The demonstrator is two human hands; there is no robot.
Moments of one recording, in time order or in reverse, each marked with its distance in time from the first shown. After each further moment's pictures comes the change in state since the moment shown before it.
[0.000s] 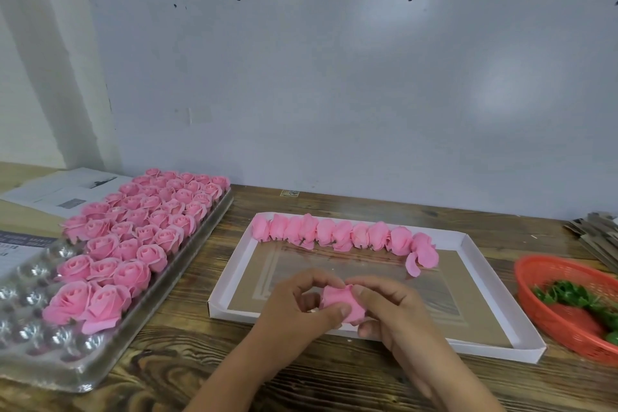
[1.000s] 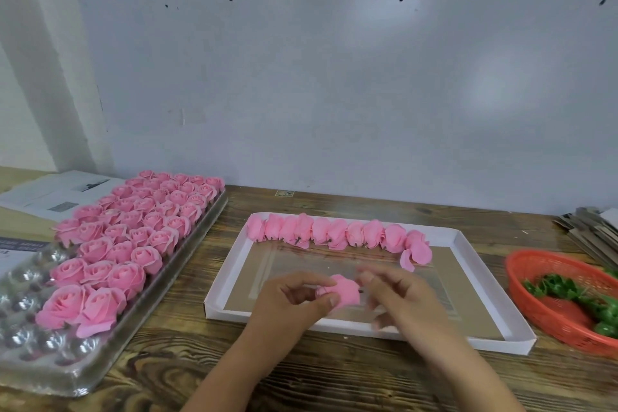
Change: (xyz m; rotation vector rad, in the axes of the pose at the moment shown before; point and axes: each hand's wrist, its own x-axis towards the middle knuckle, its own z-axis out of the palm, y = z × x) left_hand 0.002 0.000 0.001 -0.063 0.102 -0.008; right_hand 0.002 -0.011 -0.017 -0.309 0.130 -0.081
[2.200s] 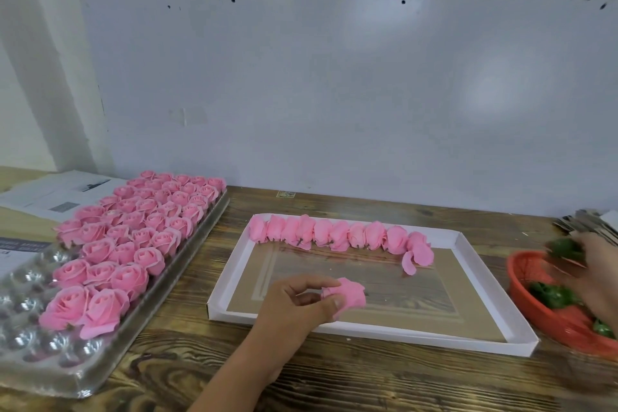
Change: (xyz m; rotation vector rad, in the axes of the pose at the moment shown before) left_hand -0.006 0.013 0.005 -0.085 -0.006 -0.120; right_hand 0.043 0.002 -0.211 0.347 0.705 0.041
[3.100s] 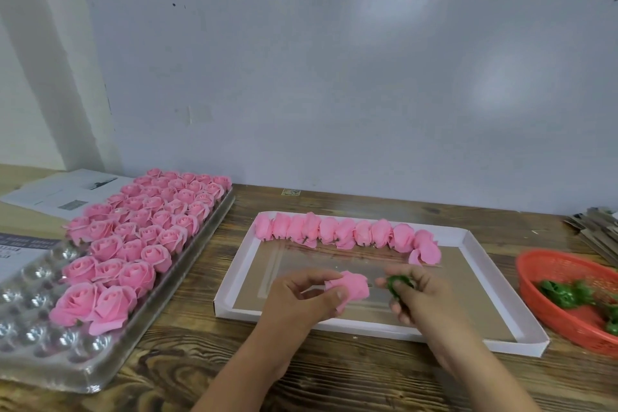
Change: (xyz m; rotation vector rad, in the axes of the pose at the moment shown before) left_hand 0.000 0.000 -0.001 -0.126 -0.004 0.009; right_hand -0.139 0.086 0.125 -0.224 -0.535 0.086
